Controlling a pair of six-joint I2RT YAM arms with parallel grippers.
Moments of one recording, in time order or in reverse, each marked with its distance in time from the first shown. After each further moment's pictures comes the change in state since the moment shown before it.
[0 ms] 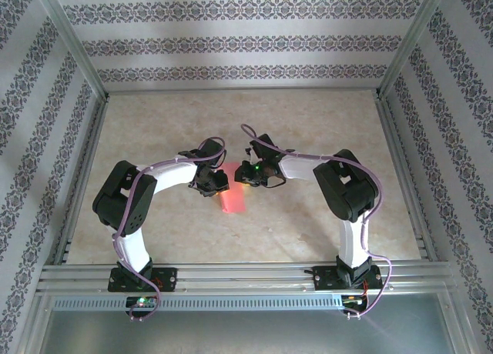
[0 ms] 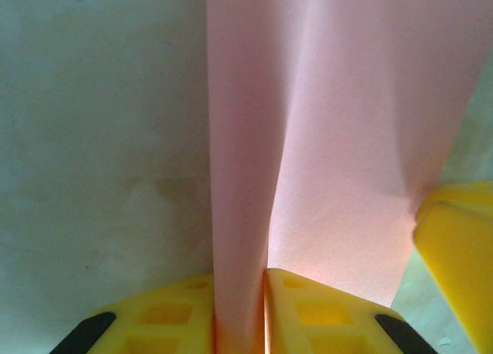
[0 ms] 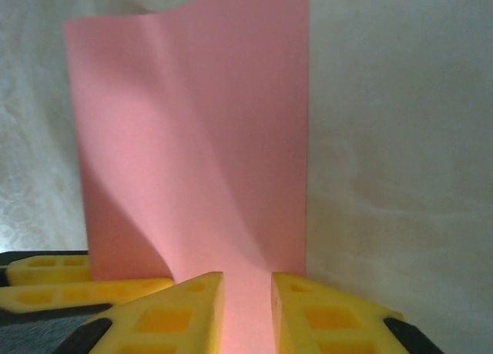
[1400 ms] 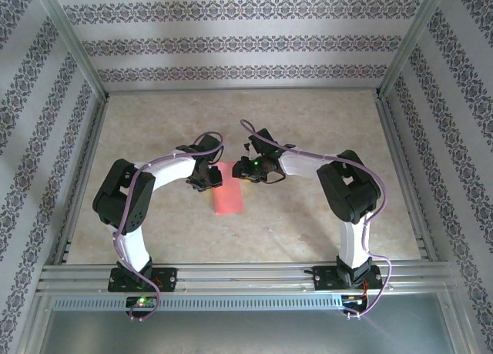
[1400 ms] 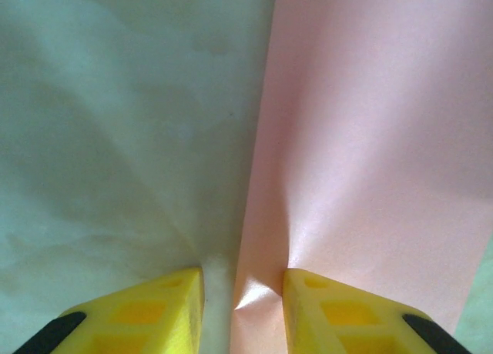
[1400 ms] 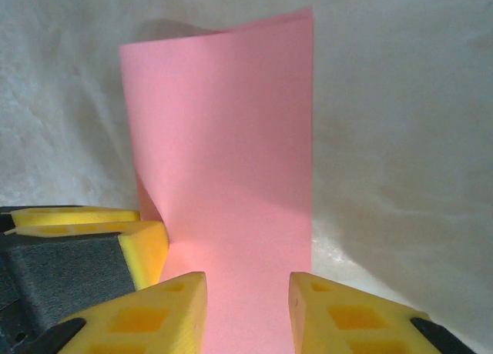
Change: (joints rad) left arm 0.031 0.011 0.061 -0.109 -0.143 0.082; right arm -0.003 -0.035 0.051 -0.077 0.021 -0.024
